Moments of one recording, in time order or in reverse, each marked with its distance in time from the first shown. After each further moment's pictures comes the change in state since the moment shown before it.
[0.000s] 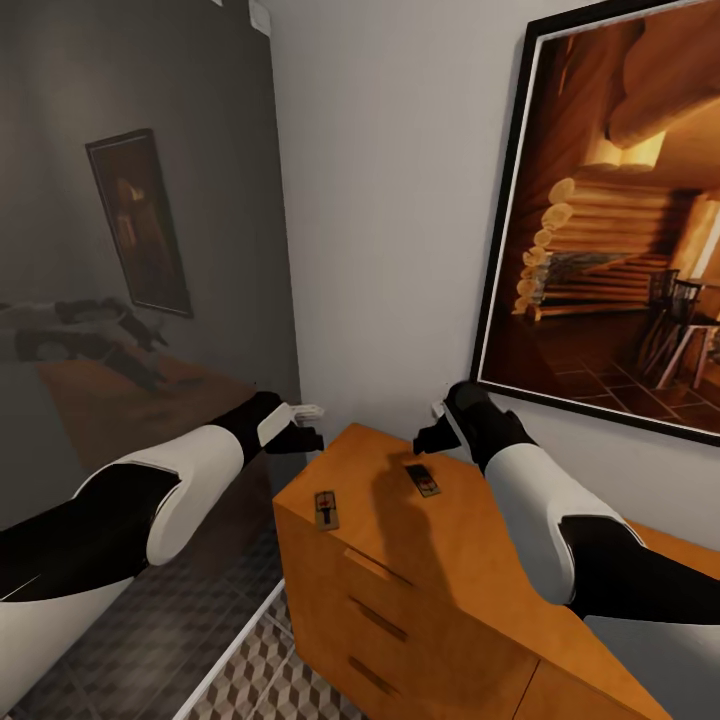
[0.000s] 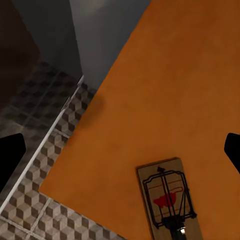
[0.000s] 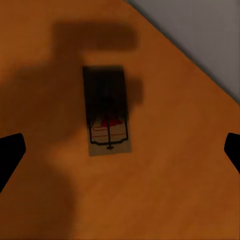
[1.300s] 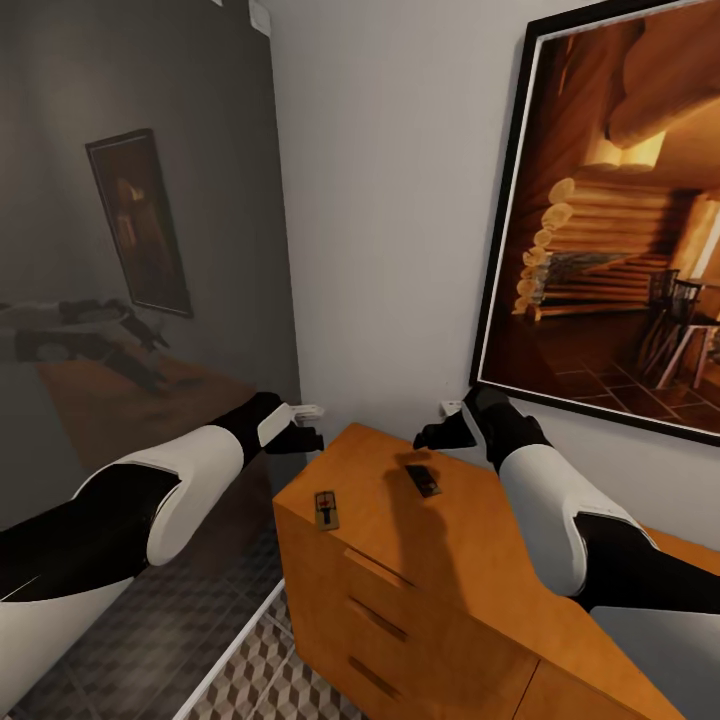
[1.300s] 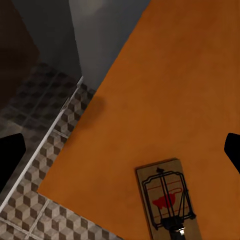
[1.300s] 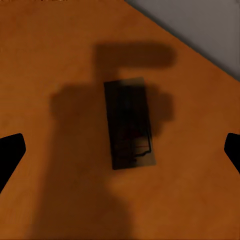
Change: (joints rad) left arm 0.000 0.000 0.001 0.002 0.001 -0.006 -0.002; right arm 0.000 -0.038 -0.136 0.016 -0.013 -0.069 0.096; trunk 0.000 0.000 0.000
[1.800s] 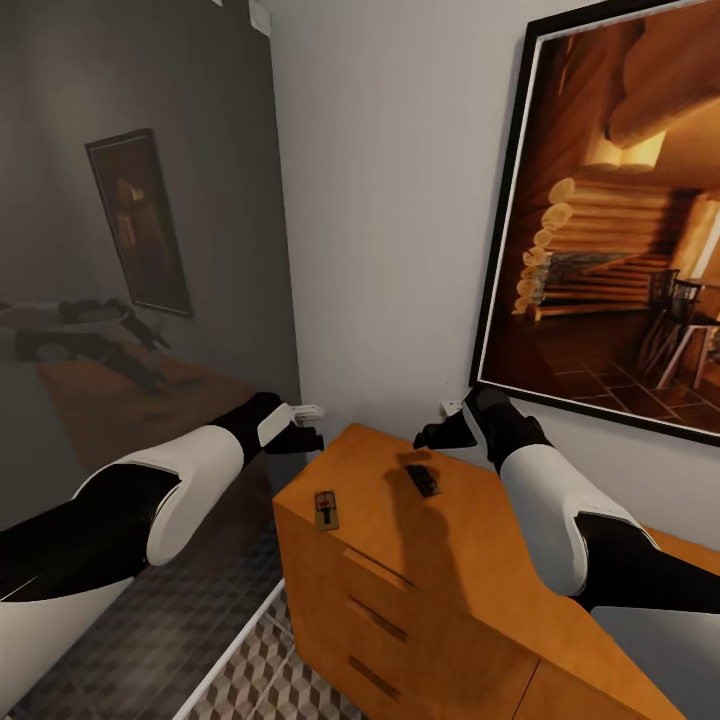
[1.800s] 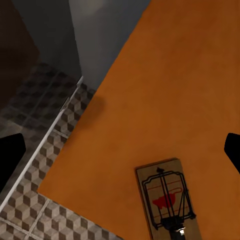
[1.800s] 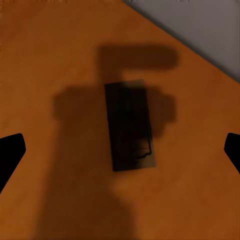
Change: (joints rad) left arm 0.000 0.000 0.001 0.001 0.000 0.000 0.000; right arm 0.000 -0.002 -0.001 0.002 -0.001 -0.008 0.004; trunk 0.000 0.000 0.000
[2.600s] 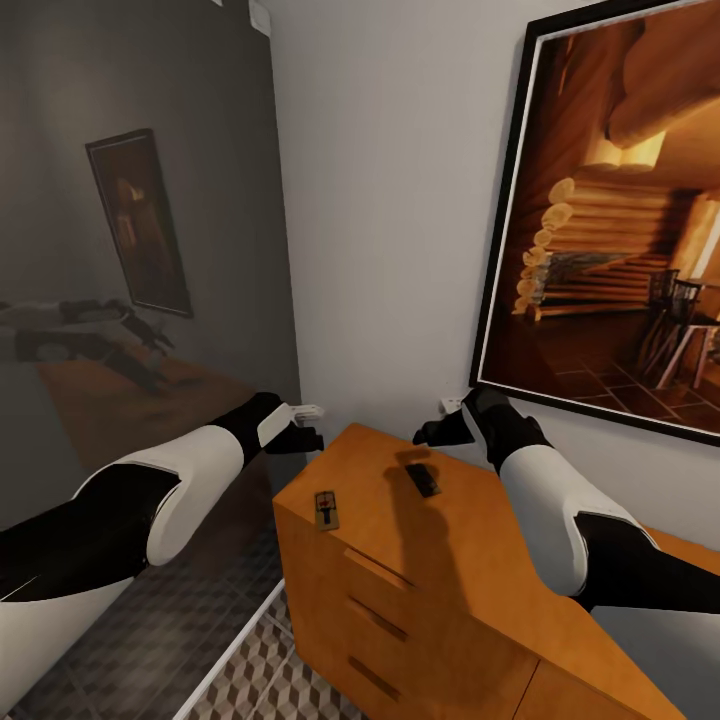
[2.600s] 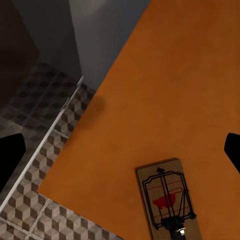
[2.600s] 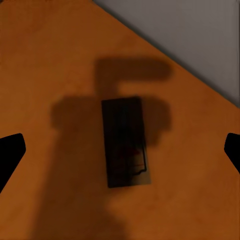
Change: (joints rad) left arm 0.000 0.000 0.000 0.000 -0.001 0.000 0.000; right arm 0.000 -0.001 0.003 0.009 0.002 -0.072 -0.009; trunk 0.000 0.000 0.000
